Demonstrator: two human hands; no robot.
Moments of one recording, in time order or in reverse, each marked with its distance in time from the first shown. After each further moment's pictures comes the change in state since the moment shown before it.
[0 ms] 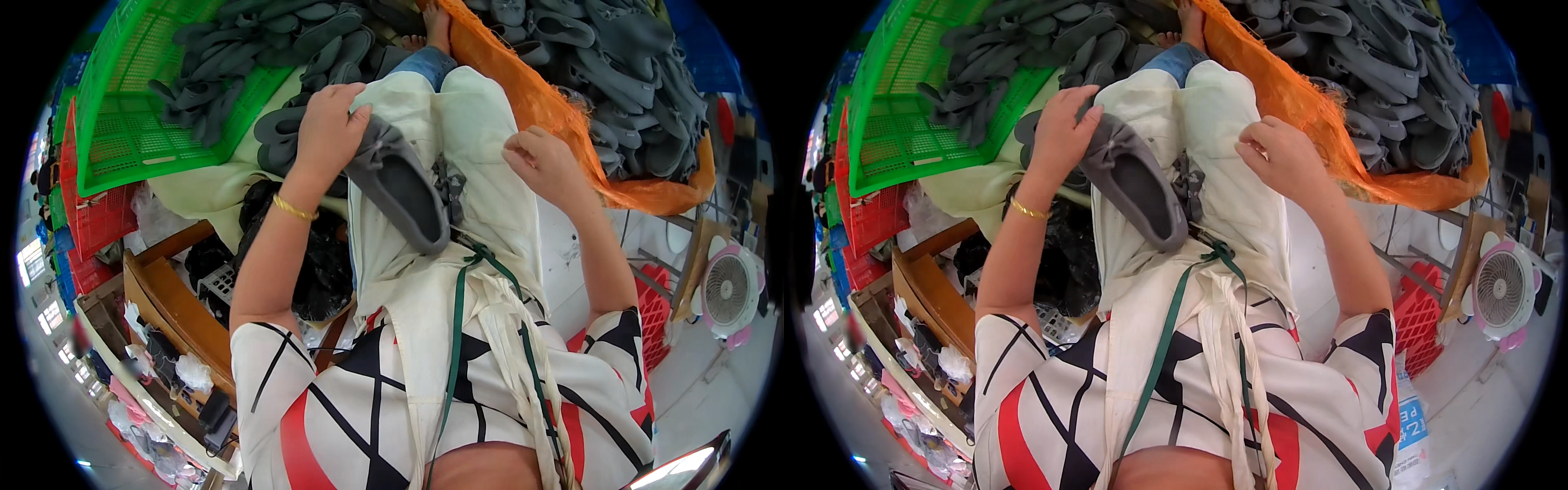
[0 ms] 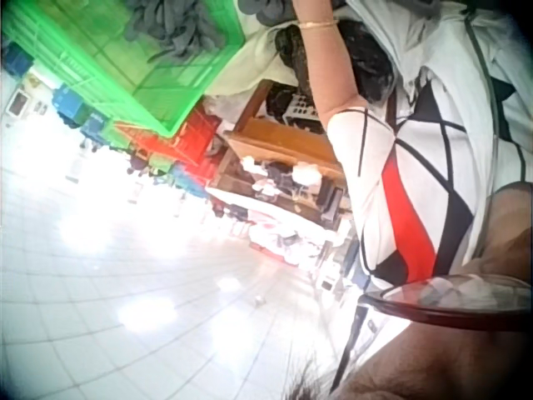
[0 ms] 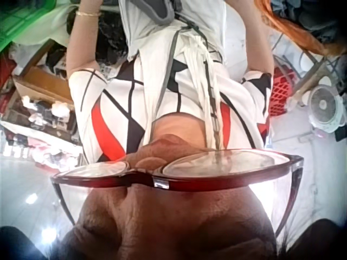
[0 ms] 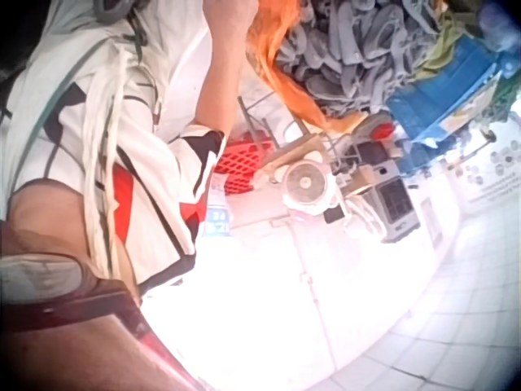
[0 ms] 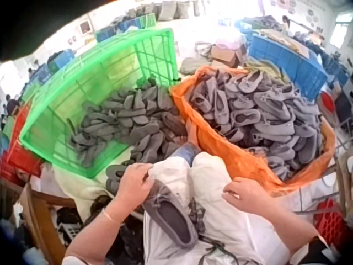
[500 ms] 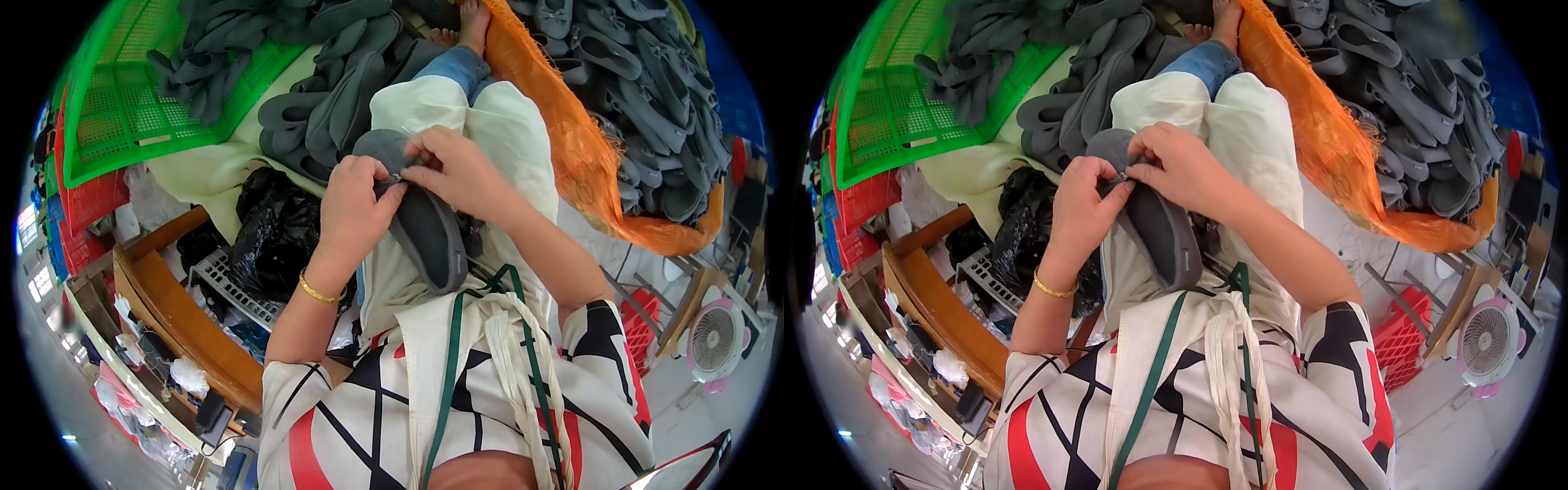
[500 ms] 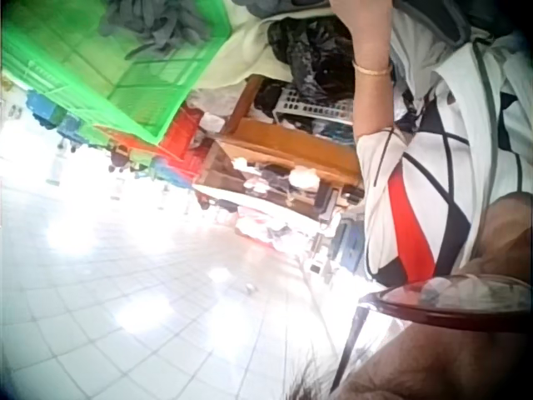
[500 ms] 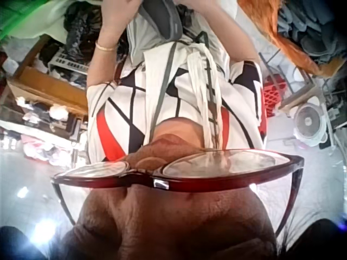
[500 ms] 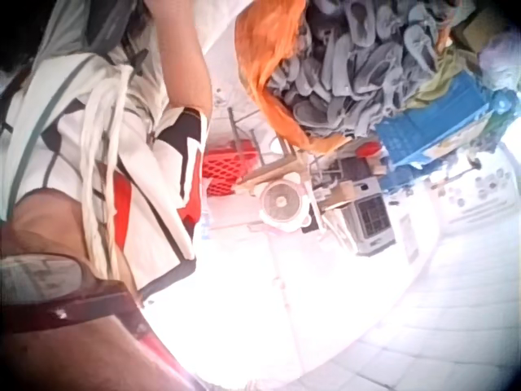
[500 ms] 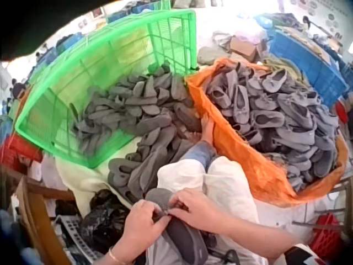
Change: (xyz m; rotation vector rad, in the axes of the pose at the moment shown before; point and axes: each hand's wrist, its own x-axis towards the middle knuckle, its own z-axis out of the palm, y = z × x) left_hand -0.055 0.030 -0.013 -0.121 -0.284 -0.483; right_hand 0.105 -0.071 0.107 0.451 -0.203 -0.118
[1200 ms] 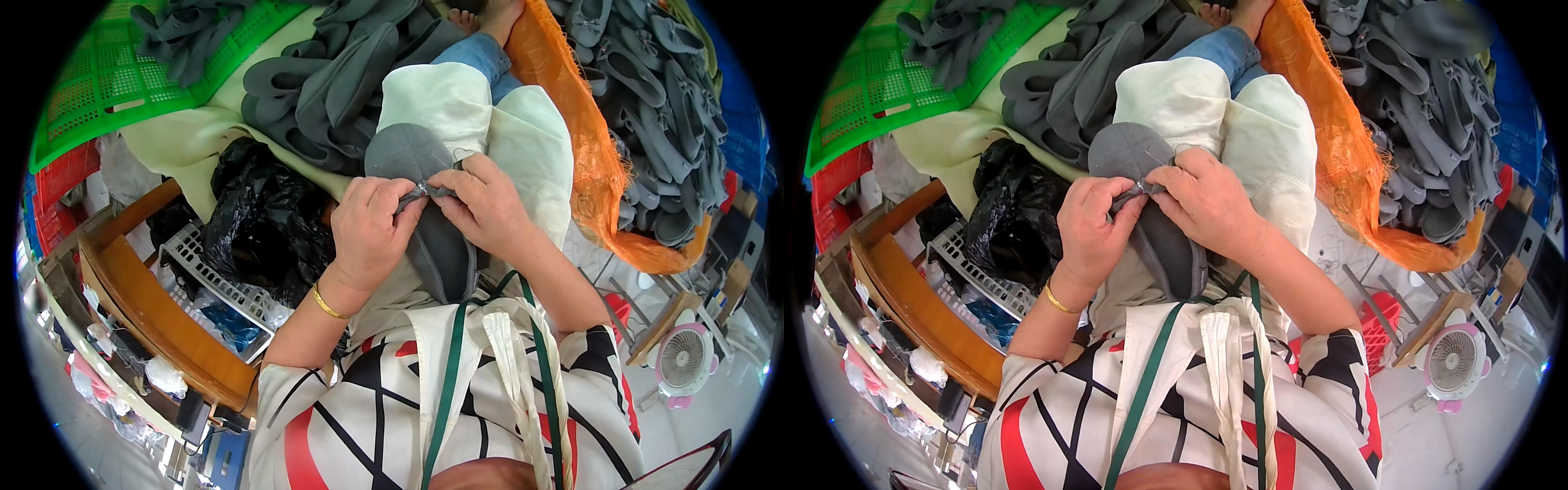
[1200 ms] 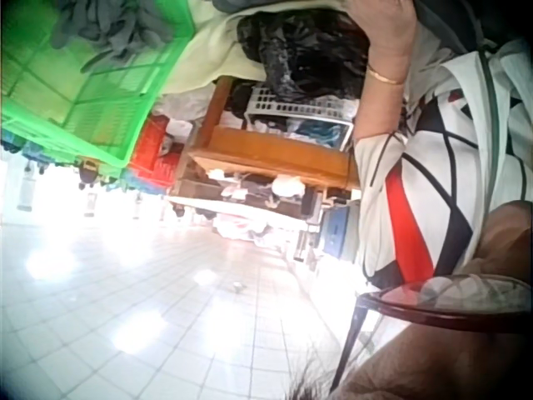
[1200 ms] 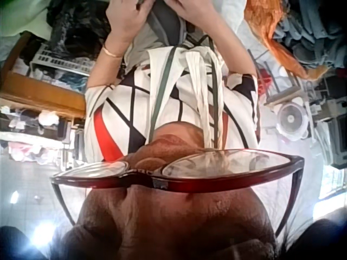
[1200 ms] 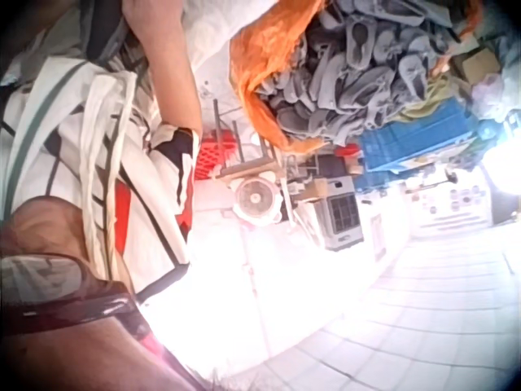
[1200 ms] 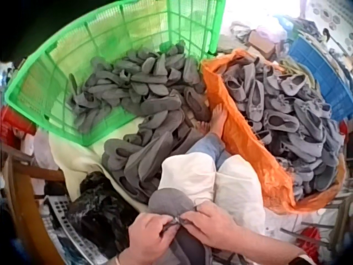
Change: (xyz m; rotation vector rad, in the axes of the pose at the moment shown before) left_hand -0.017 -0.017 0.028 -0.117 0.263 0.132; right_hand -0.015 0.015 0.014 -0.255 0.068 -0.280
